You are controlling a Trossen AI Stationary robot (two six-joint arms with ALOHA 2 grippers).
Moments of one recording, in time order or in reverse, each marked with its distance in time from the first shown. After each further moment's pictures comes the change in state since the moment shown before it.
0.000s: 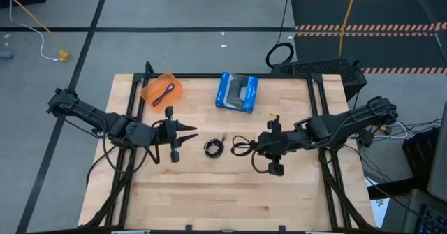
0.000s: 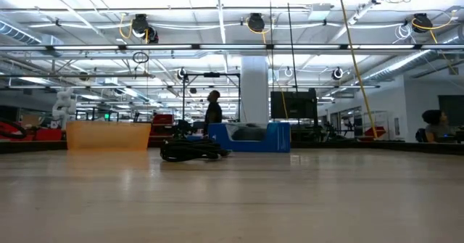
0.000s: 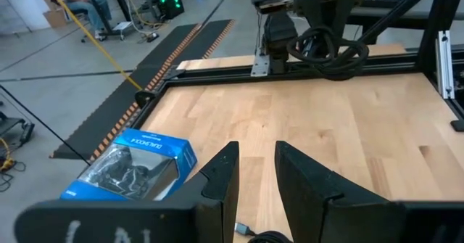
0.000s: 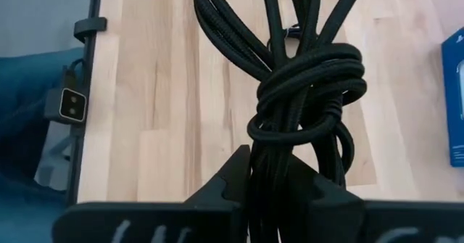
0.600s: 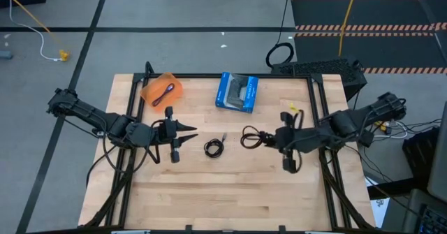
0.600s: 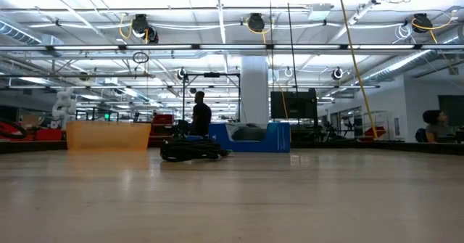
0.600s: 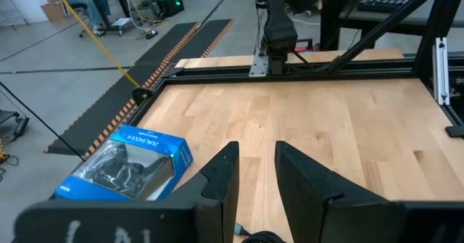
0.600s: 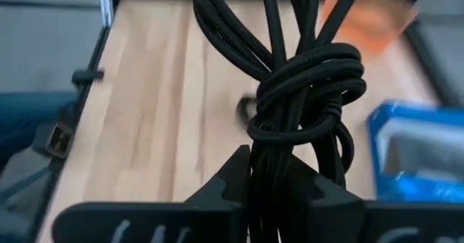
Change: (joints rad) left arm 0.000 0.000 0.000 -0.001 0.000 -0.034; right arm 0.087 -0.188 -0.045 0.091 0.235 -0.124
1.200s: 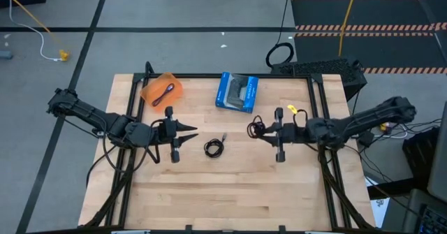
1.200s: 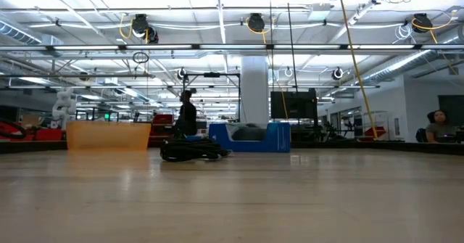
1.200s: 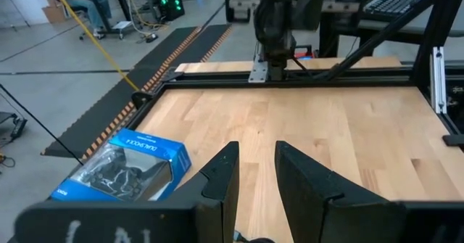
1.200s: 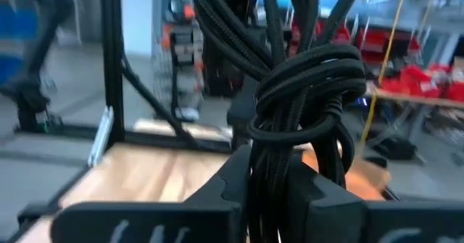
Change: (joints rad) left arm 0.004 0.000 0.000 0.025 0.000 -0.001; right arm -0.181 -0.195 -0.788 1.361 -0.117 -0.343
